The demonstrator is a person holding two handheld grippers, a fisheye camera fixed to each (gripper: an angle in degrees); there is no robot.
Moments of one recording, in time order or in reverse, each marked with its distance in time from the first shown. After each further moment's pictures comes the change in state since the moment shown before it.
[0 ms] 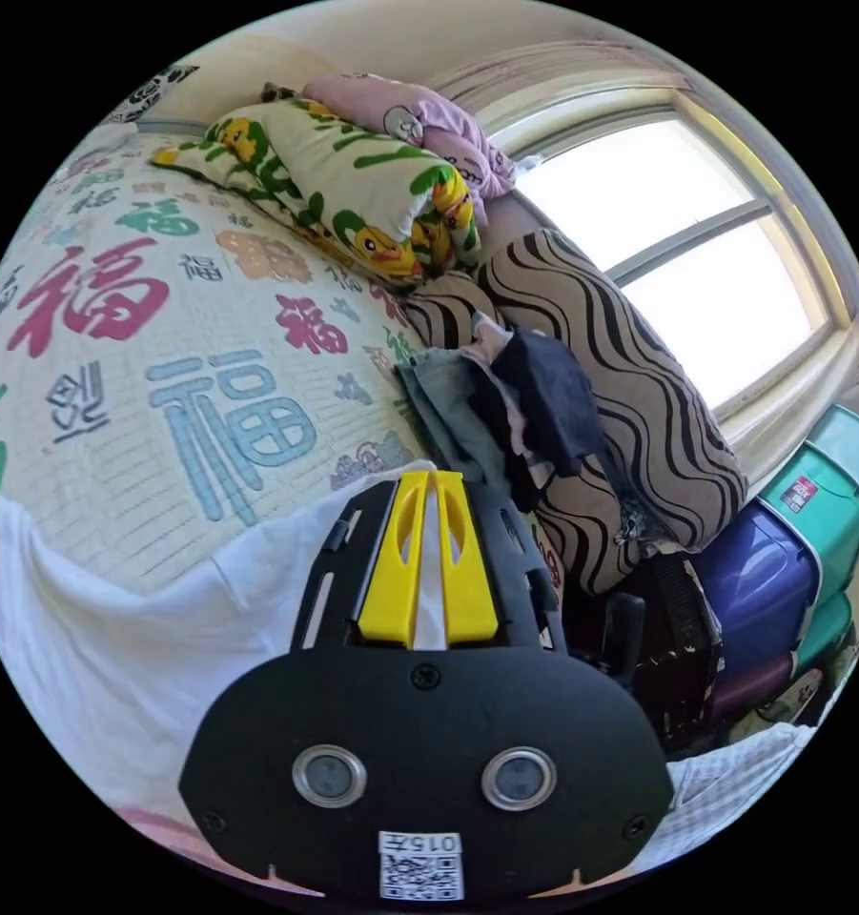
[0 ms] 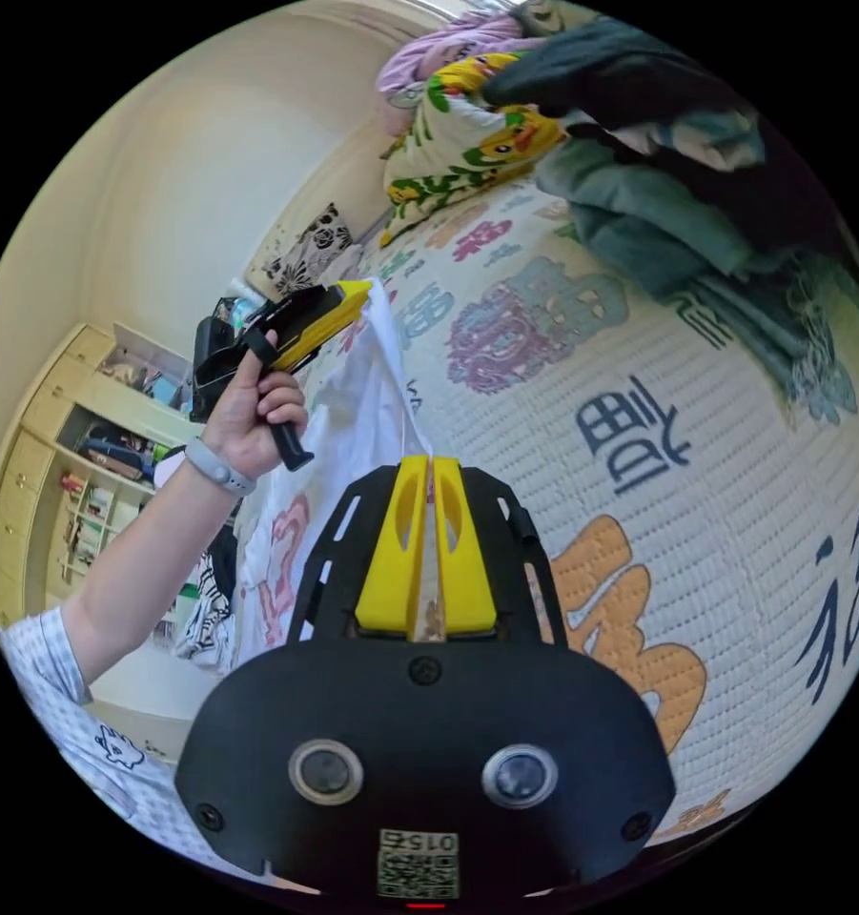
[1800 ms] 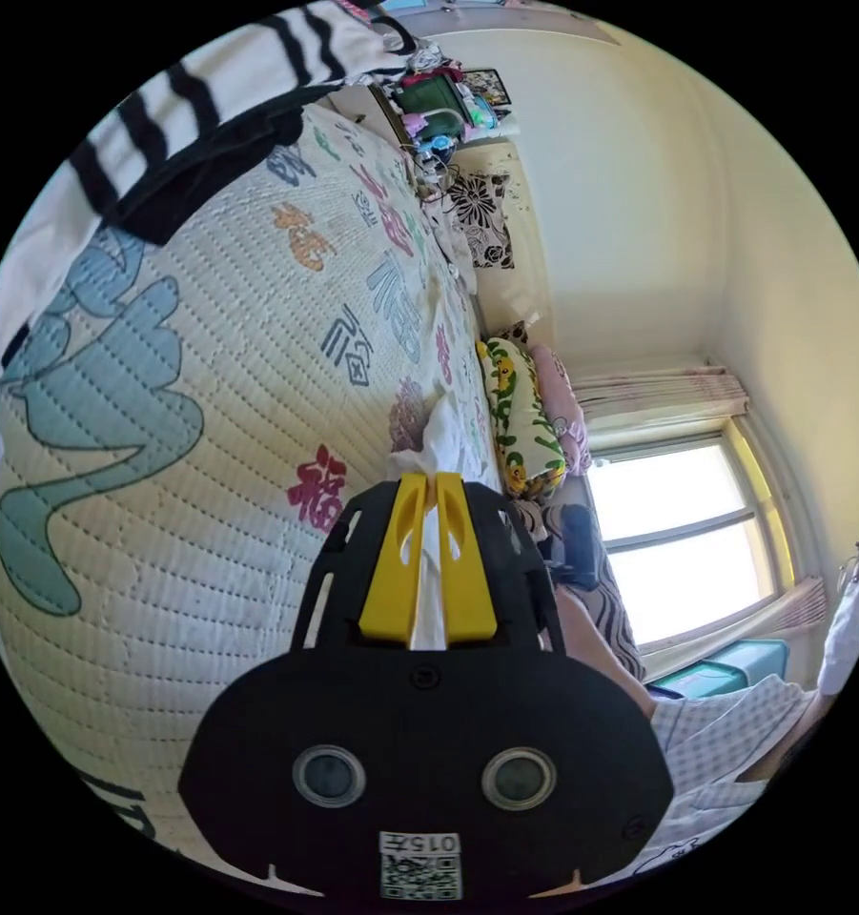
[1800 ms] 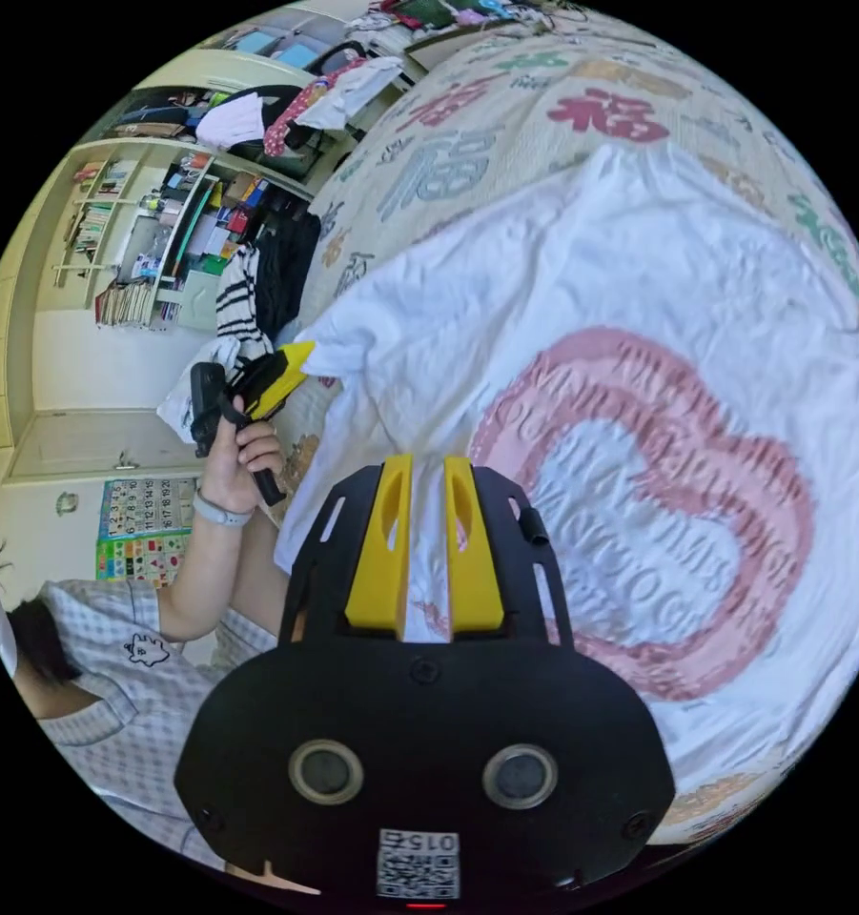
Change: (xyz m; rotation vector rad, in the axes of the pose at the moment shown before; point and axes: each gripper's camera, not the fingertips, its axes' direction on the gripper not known) left arm -0.190 0.707 -0.689 0.665 -0.021 -0.648; right arm -0.600 -0.053 0.327 -0.925 -0.033 -0.574
